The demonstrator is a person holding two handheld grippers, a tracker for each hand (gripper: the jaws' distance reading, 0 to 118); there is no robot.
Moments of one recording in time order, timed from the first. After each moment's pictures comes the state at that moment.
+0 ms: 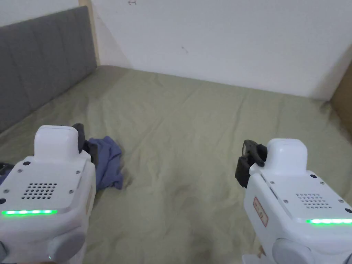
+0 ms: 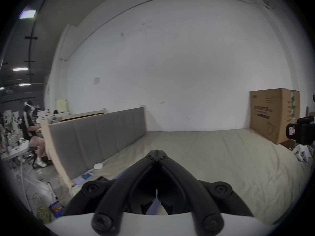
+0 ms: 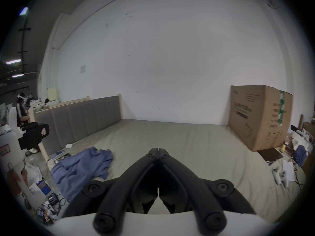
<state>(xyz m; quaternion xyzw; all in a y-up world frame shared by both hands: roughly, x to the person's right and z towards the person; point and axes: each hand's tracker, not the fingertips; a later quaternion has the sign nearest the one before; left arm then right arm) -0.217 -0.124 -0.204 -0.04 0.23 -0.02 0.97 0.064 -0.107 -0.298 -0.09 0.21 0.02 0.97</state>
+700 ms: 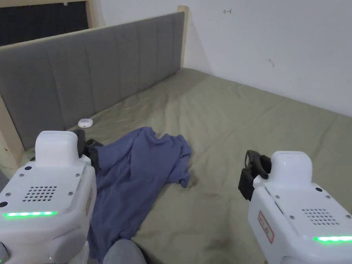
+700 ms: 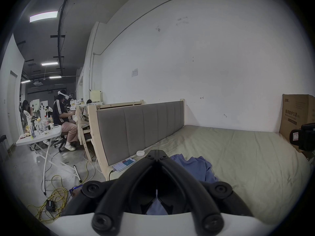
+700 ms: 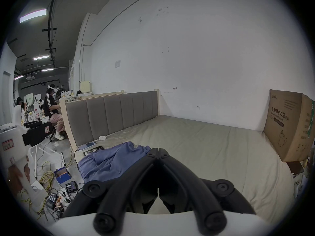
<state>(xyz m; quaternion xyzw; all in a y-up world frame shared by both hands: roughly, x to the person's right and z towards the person) -0.277 -0.134 -0.116 -0.06 0.38 0.01 0.92 -0.021 -0.117 -0.283 -0.09 0.35 0.04 0.93</state>
